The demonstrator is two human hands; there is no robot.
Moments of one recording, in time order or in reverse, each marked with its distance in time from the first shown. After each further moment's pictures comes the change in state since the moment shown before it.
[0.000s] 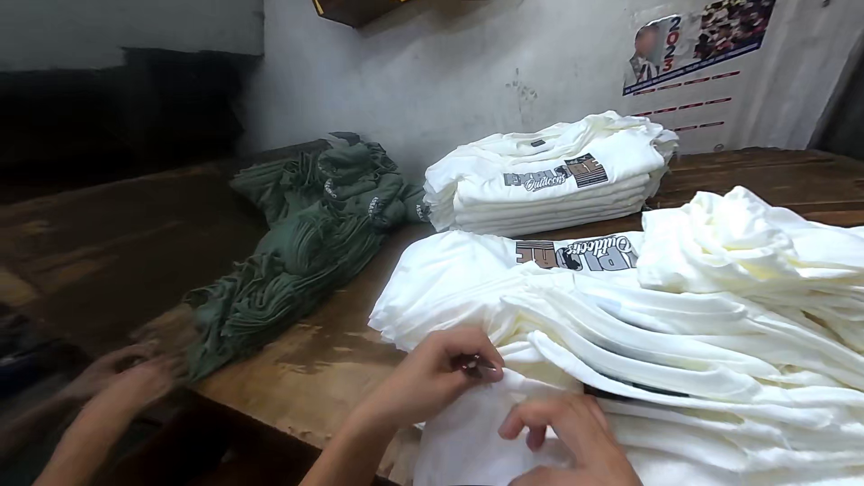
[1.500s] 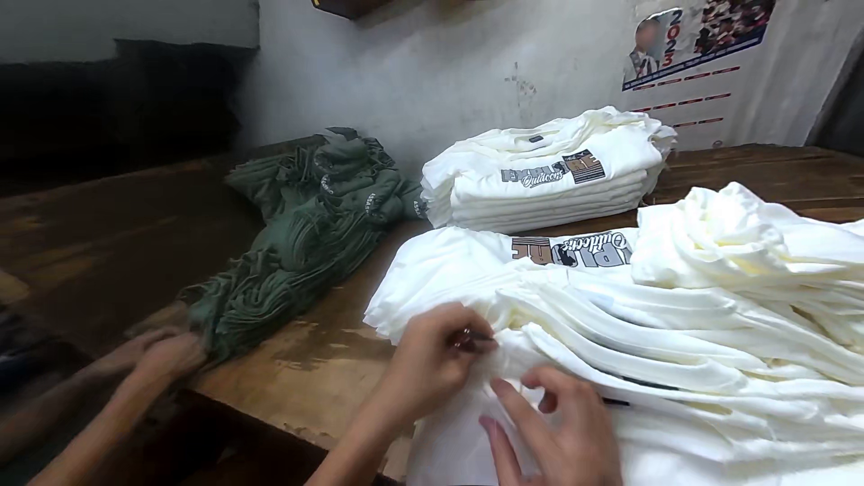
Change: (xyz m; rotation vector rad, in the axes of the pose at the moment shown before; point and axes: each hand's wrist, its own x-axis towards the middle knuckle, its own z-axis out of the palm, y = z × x) left_hand 0.008 0.010 0.015 0.494 0.370 -0.044; right_hand 0.001 0.009 0.031 -0.537 0.321 0.009
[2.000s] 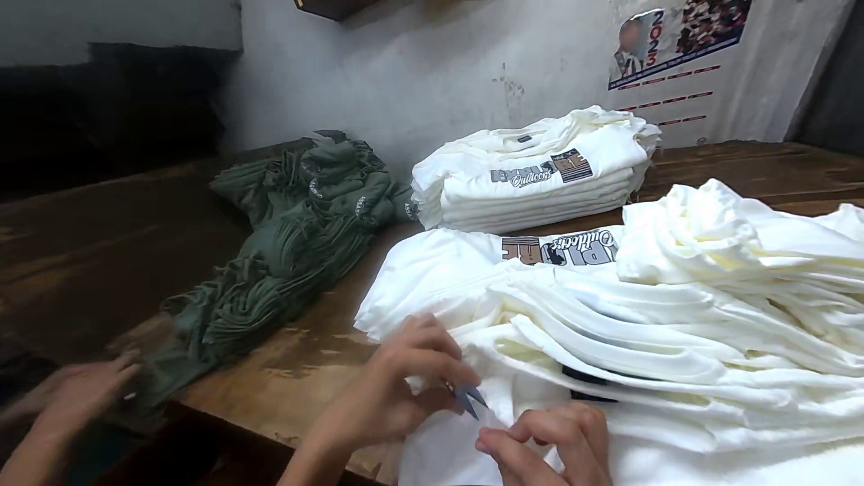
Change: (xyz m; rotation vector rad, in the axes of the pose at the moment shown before) left_hand -0.016 -0.028 -0.023 -0.074 -0.215 0.380; right_hand -0.020 0.006 0.013 0.178 0.208 -0.018
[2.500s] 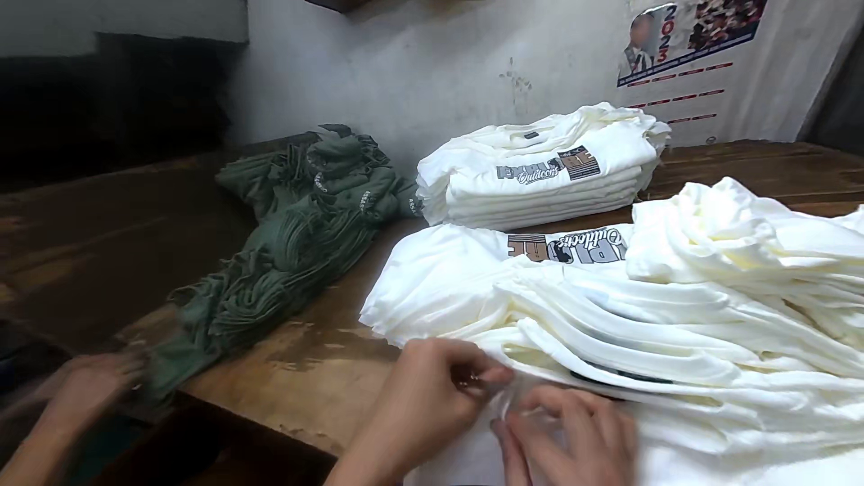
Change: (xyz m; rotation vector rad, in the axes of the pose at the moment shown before) left_hand 0.026 0.057 0.021 0.040 0.002 -0.640; right_hand 0.011 -0.017 -0.013 -0.280 -0.144 0.126
